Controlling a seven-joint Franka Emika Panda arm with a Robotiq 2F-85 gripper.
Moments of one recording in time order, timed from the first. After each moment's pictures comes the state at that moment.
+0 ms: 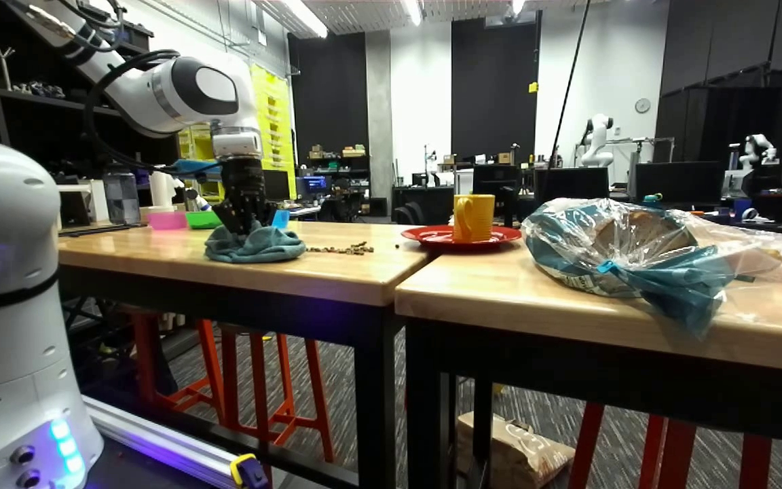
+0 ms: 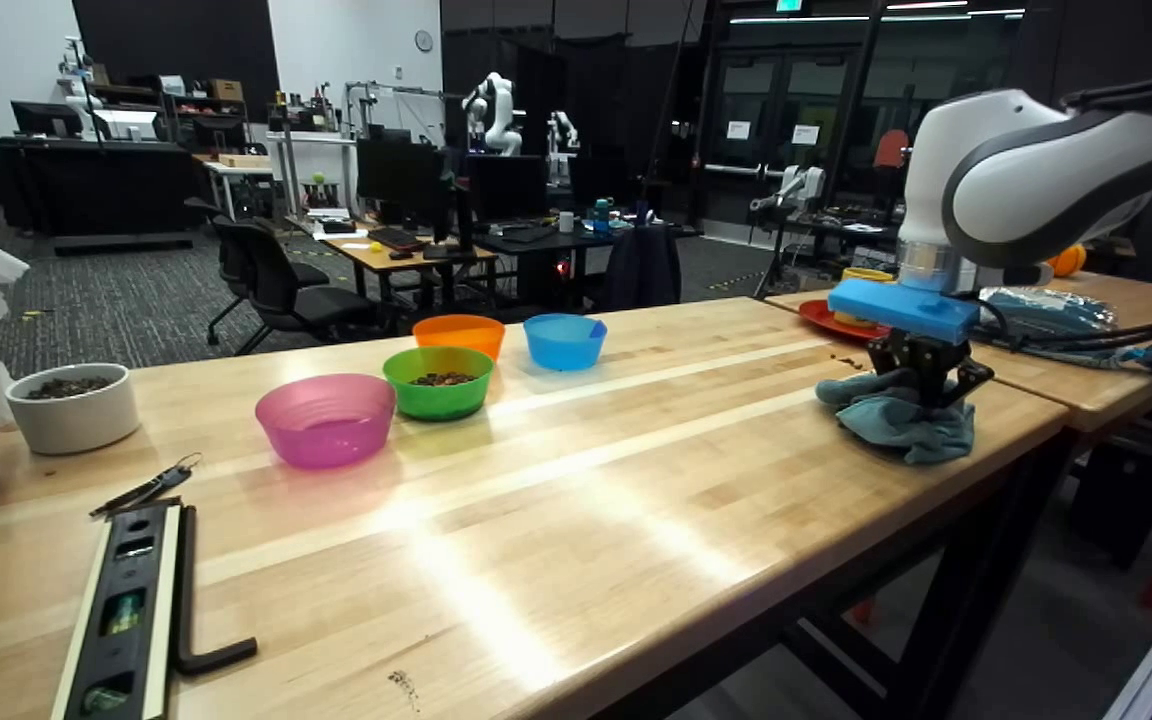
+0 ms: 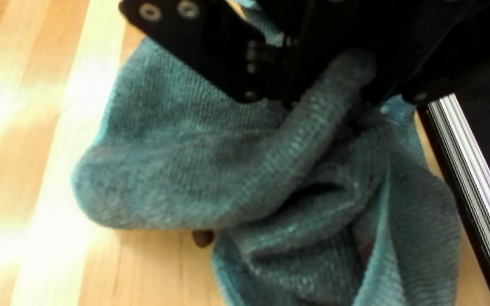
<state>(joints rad) -0.18 -0.55 0.09 -2.73 -0.13 2.14 1.62</state>
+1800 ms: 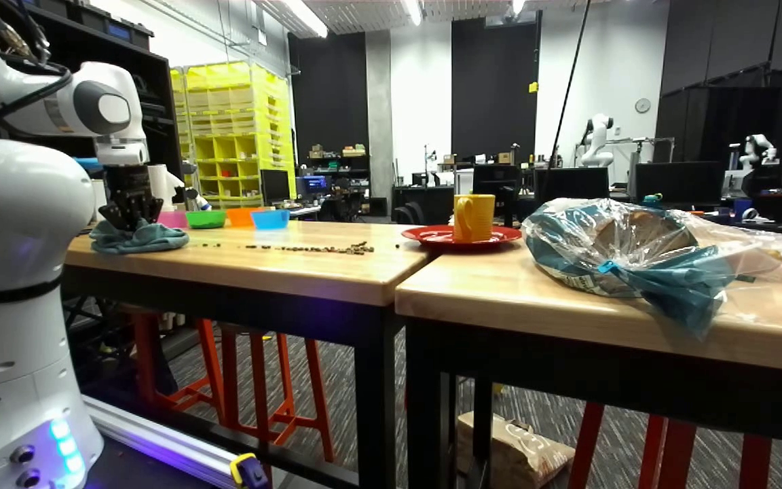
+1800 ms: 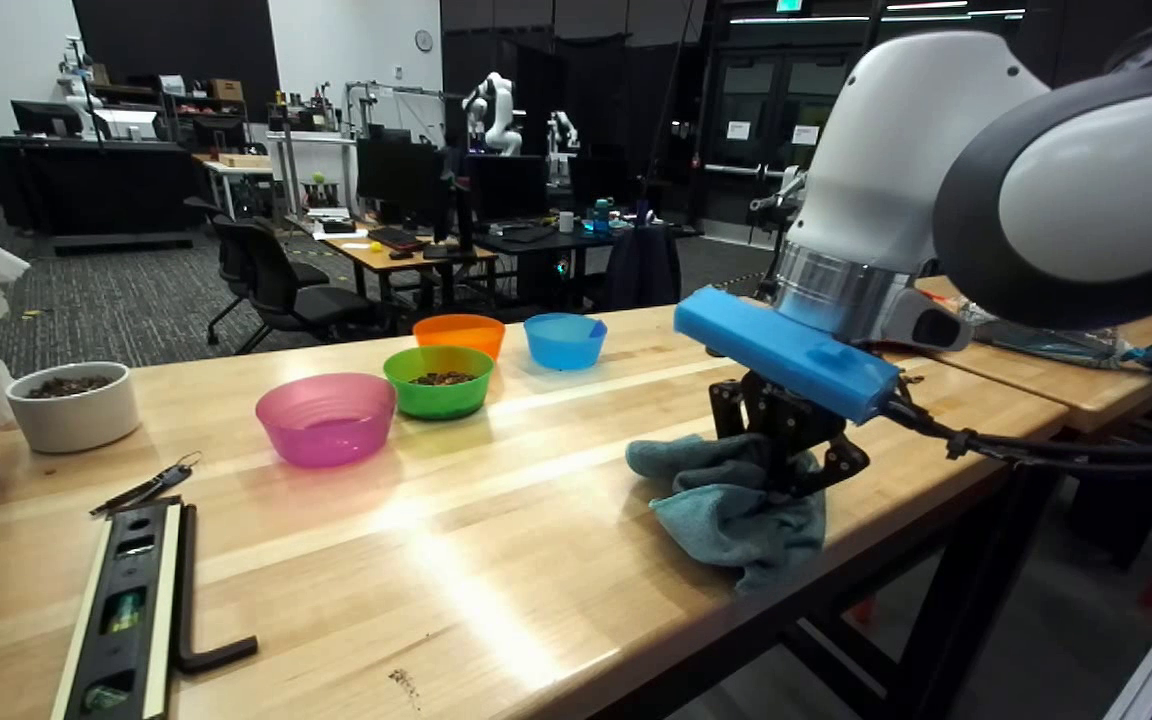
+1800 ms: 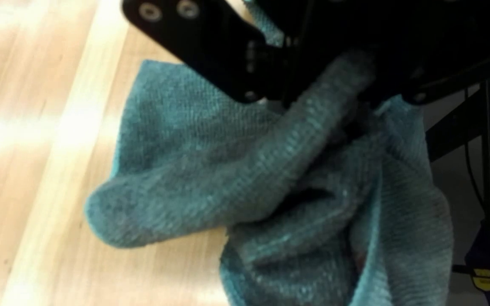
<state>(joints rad) 0.22 -0.50 0.43 -2.70 0.30 2.35 1.86</state>
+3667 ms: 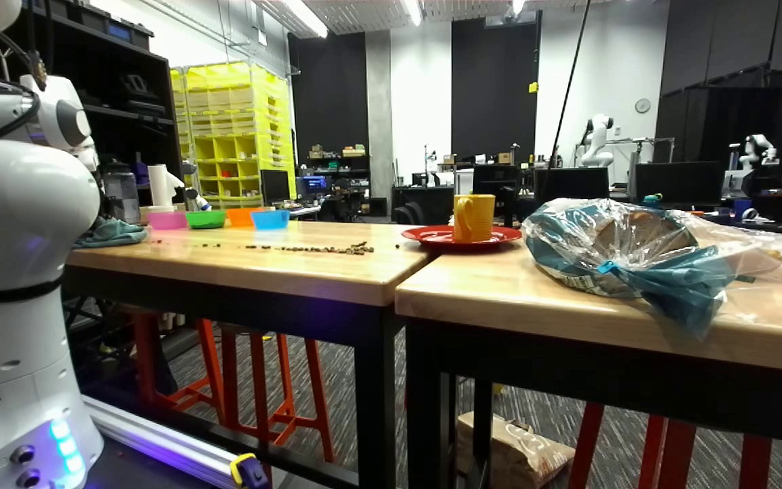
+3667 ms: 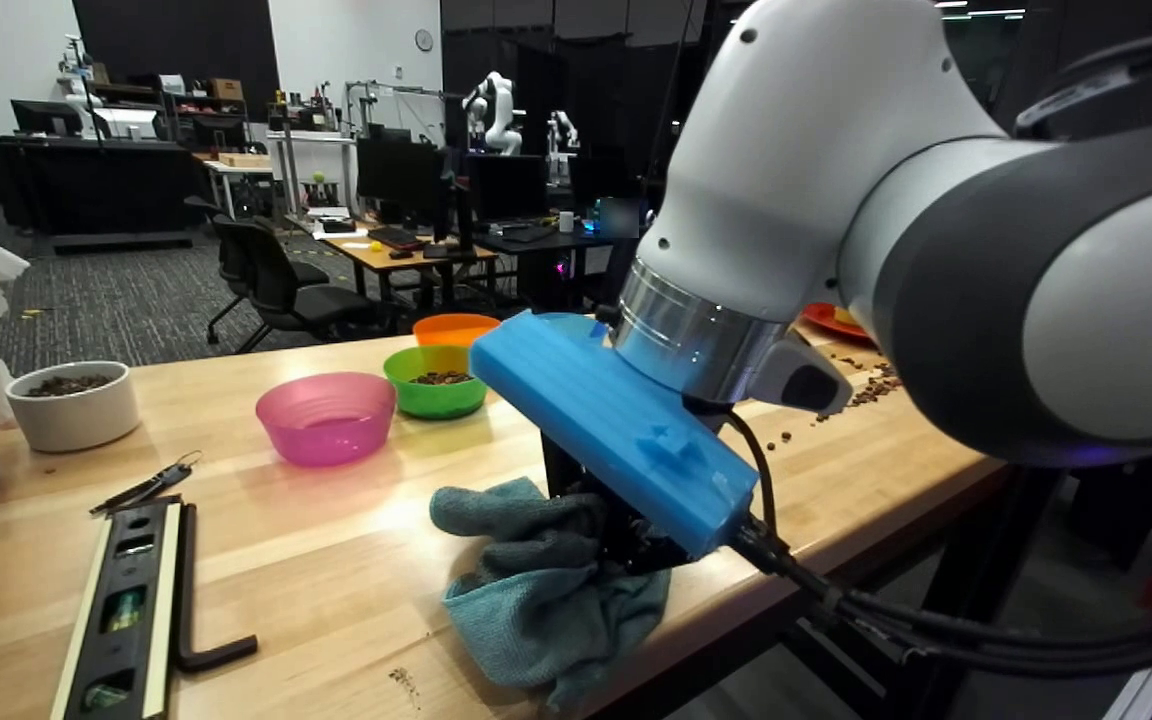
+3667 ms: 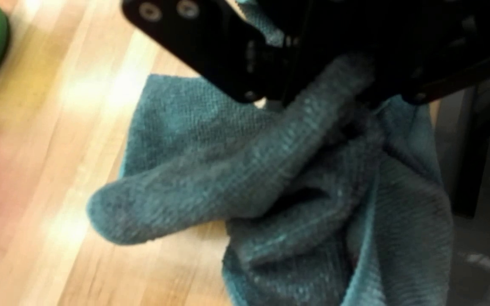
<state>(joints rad) 0.29 -0.19 0.61 -2.46 0.05 2.58 2.13</state>
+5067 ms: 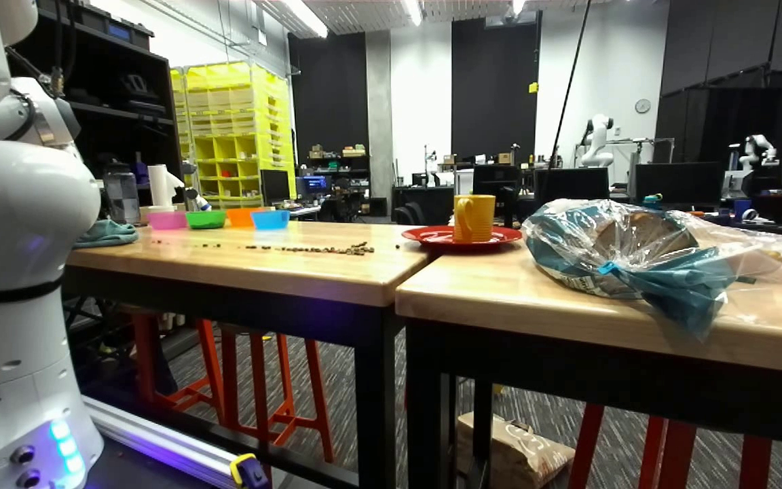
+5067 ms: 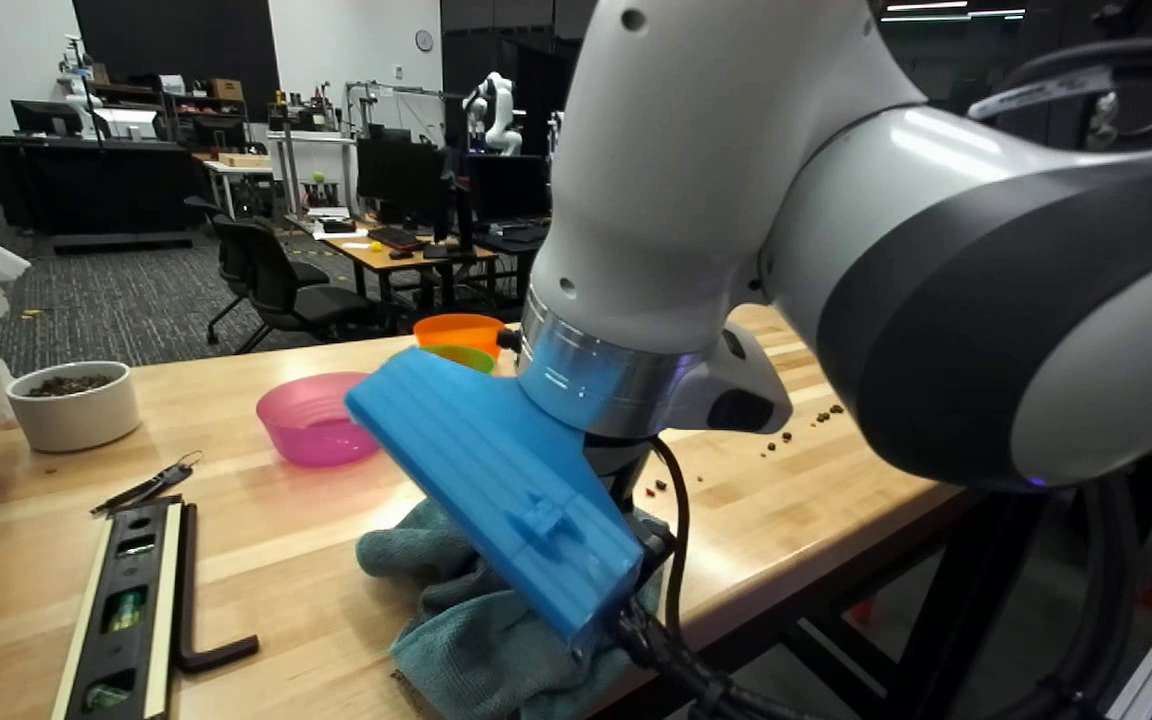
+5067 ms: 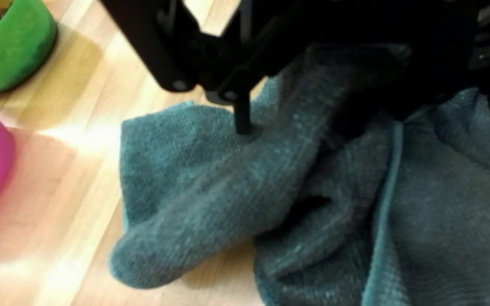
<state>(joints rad) 0.30 -0.03 0.66 -2.28 -0.34 2.41 2.47</state>
